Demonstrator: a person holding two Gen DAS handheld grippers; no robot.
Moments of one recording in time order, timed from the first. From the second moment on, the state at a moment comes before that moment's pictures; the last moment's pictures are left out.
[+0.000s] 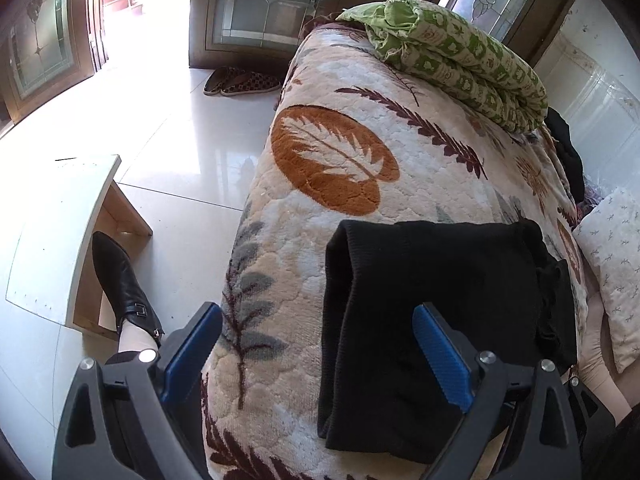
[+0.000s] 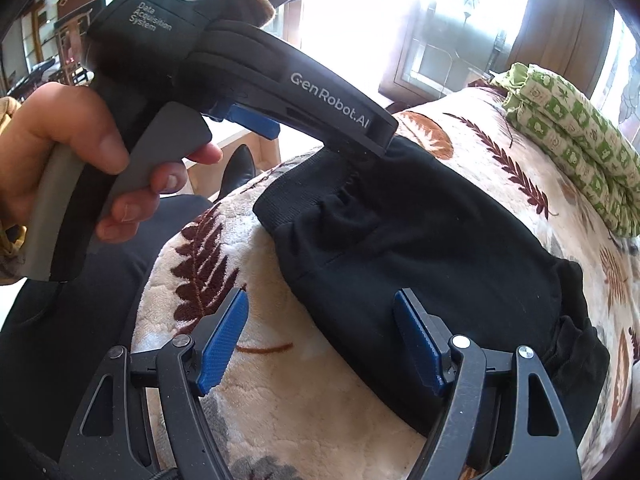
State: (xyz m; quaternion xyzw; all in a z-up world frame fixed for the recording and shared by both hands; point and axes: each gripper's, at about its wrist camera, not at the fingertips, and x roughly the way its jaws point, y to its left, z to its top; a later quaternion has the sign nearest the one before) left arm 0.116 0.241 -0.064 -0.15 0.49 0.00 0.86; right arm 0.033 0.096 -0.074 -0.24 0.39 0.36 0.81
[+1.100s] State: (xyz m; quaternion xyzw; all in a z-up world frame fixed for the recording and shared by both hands) left arm 0.129 0.248 -0.068 -0.19 0.50 -0.05 0.84; right arm 0.025 0.130 -0.084 -0.32 0.30 0.34 0.83
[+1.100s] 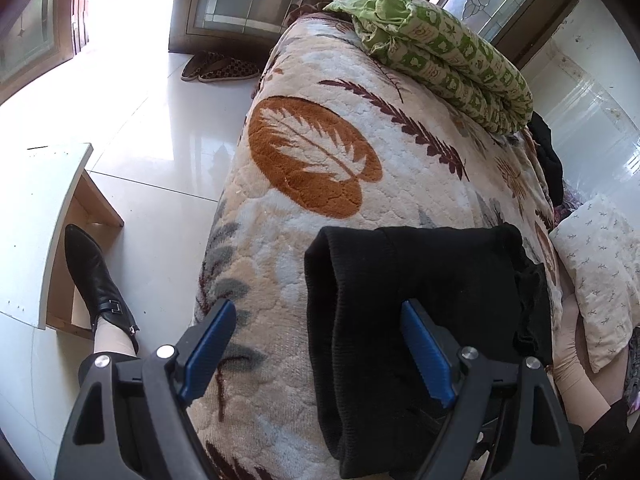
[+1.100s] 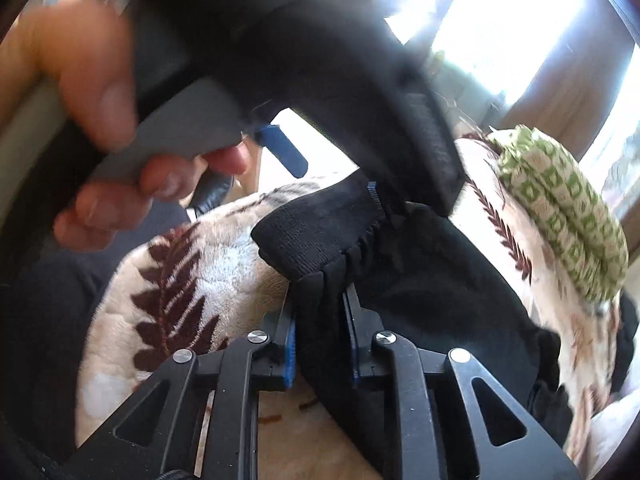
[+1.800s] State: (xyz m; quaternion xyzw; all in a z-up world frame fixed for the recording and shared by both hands) left arm 0.134 0.239 -0.065 -0.30 0.51 -0.08 0.80; right arm 0.025 0.100 -0.052 -0.23 0.30 0.36 0.85
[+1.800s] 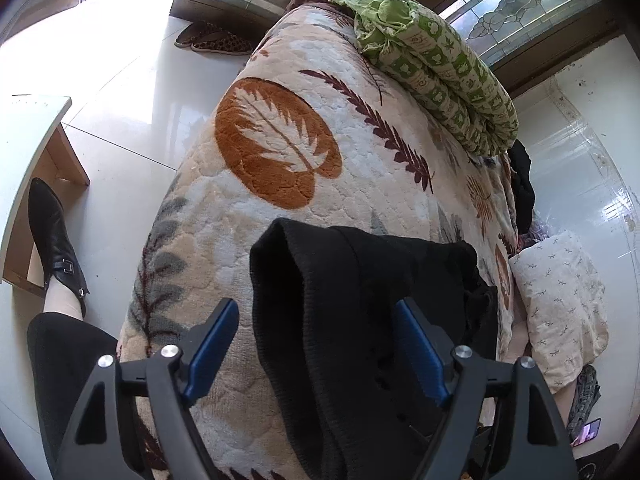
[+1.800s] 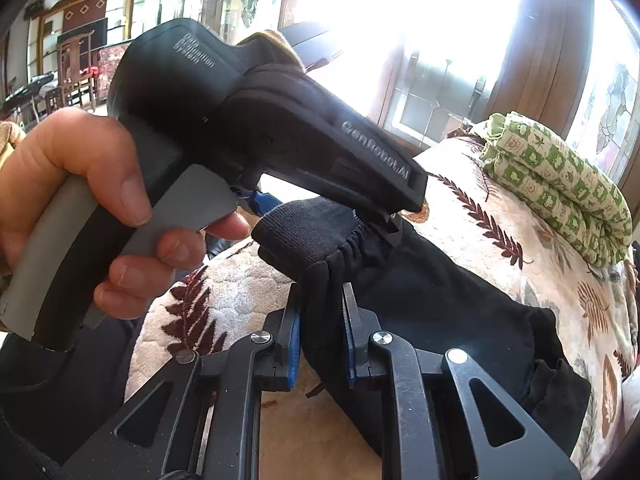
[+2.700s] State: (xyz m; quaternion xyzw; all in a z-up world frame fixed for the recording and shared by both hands) left arm 0.130 0.245 -0.074 -0.32 0.52 -0.08 0.78; right arm 0.035 0.086 -0.041 -0.20 0.29 0.36 0.86
